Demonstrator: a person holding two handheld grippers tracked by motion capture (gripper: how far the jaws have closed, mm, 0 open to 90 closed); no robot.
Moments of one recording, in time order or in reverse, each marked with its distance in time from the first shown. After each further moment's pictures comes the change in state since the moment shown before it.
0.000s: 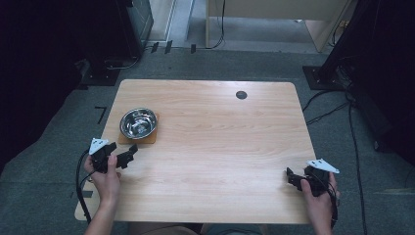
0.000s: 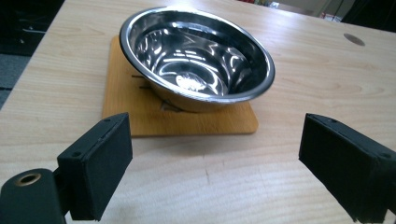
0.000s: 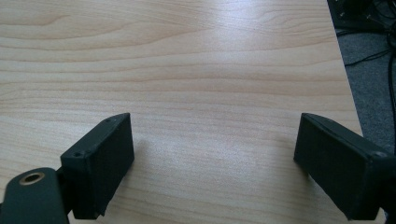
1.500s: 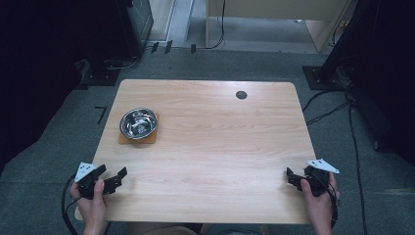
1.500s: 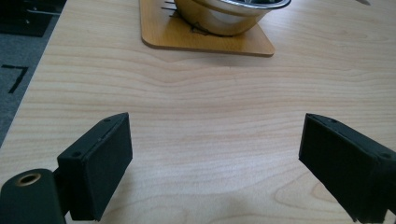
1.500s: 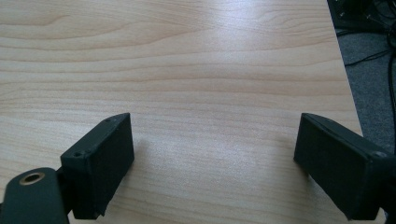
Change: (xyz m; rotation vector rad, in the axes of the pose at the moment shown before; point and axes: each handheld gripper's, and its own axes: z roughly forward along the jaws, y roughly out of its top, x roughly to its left) left arm 0.027 -0.053 -0.049 0.045 0.001 0.009; right arm 0.000 0.000 0.000 0.000 0.000 0.000
